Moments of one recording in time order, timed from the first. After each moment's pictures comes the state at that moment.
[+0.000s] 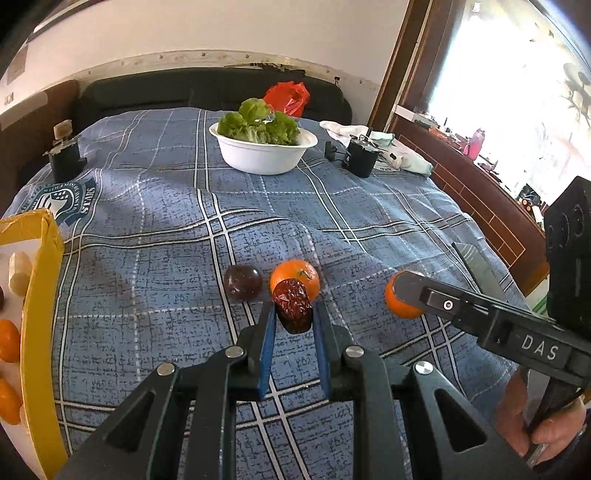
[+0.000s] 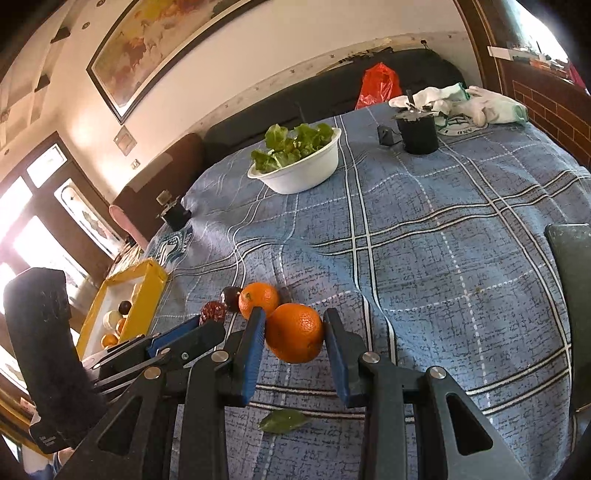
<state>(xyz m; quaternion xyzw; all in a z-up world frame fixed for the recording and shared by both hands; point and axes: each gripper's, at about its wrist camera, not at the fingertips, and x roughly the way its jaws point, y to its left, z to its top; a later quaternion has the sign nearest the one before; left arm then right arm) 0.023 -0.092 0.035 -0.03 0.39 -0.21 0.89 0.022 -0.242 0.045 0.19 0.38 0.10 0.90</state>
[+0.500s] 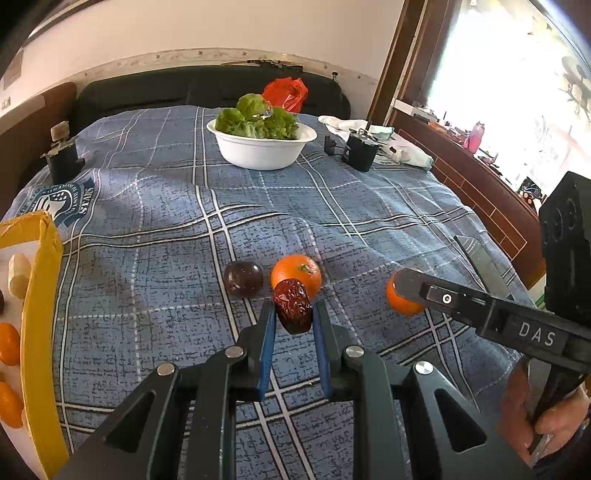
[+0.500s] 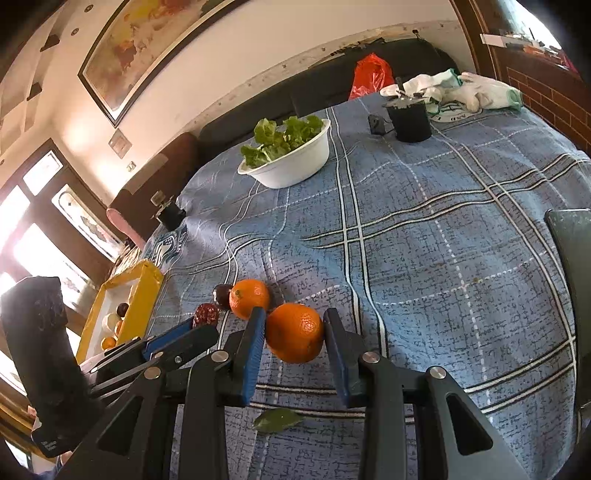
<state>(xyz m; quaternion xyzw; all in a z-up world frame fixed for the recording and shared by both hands) 0.023 -0.092 0.031 -0.02 0.40 -0.21 0.89 0.026 -0.248 0.038 0.21 0.40 0.10 0.89</state>
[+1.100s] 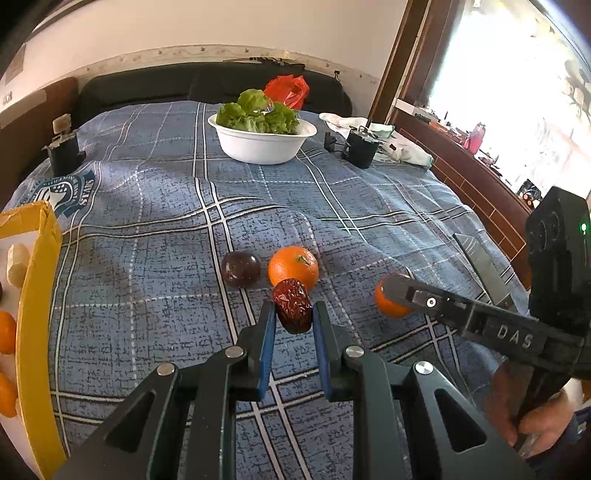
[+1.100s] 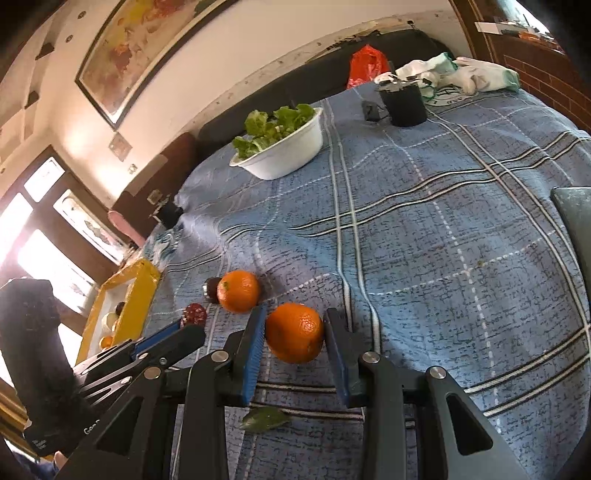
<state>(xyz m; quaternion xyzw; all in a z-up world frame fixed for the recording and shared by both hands) 0.018 -0.094 0.030 -0.03 0.41 -0.21 0.89 0.025 -0.254 0.022 0.22 0.40 0.11 0.89</state>
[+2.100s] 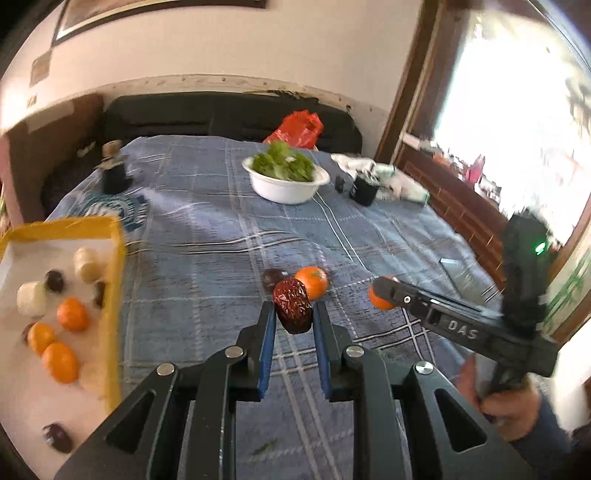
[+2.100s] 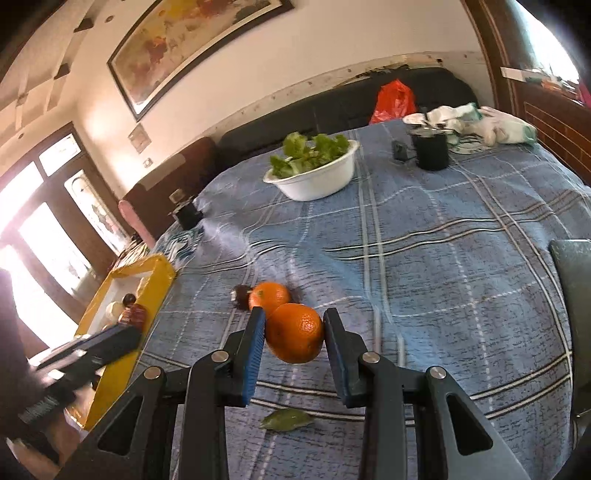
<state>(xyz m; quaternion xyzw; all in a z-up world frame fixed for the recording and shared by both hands) -0.040 -0.034 0.085 -0.06 0.35 -0.18 0.92 0.012 -0.226 0.050 0.16 0.36 0.13 0.91</state>
